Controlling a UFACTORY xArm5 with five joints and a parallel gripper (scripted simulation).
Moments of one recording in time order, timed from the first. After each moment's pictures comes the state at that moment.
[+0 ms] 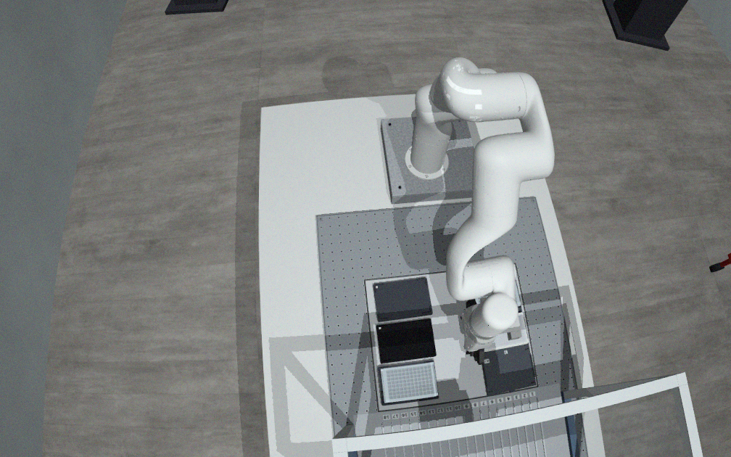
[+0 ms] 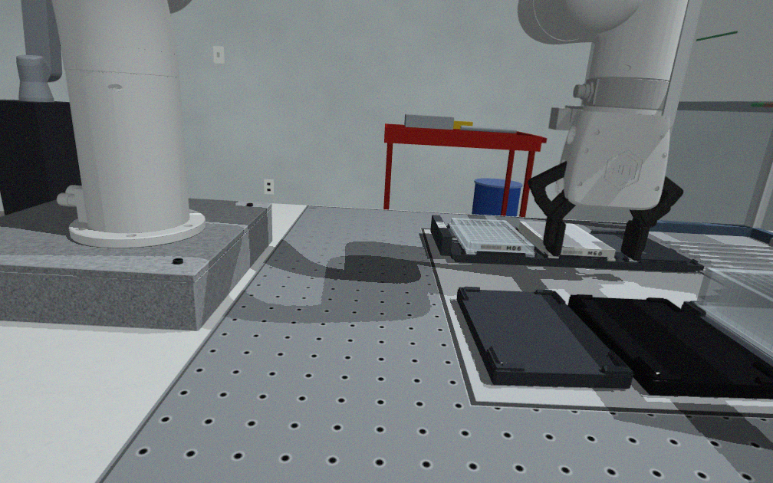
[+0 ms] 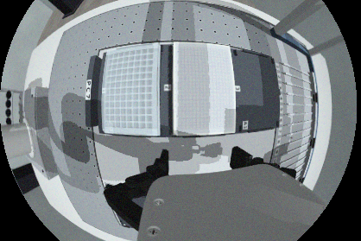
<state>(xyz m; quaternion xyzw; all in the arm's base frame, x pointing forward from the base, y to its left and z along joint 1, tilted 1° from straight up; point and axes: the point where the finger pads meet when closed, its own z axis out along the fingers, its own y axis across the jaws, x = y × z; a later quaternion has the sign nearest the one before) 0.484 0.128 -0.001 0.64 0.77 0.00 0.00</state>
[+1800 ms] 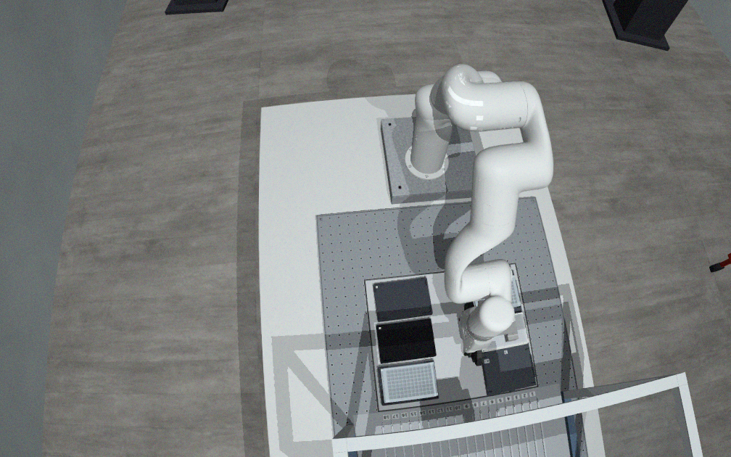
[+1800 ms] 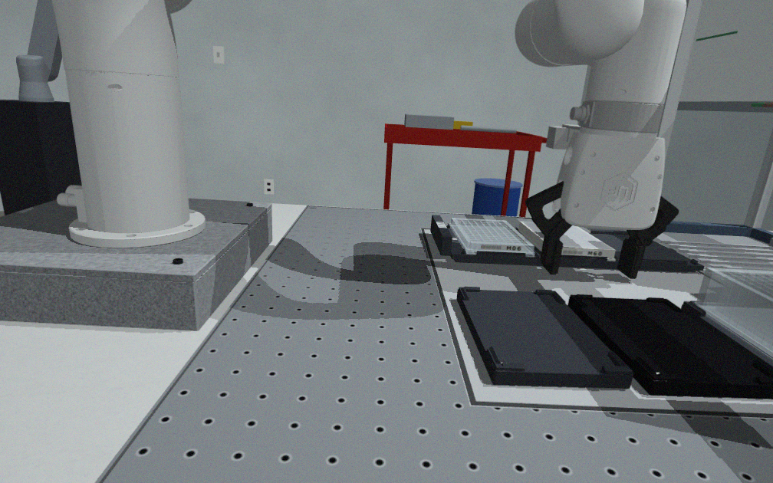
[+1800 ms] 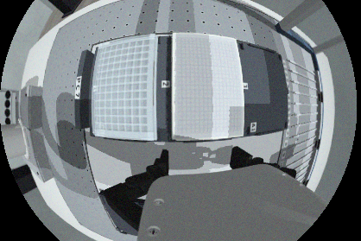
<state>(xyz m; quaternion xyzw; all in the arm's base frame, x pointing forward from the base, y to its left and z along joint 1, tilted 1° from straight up) 0.484 0.128 -0.024 0.64 0.77 0.00 0.00</state>
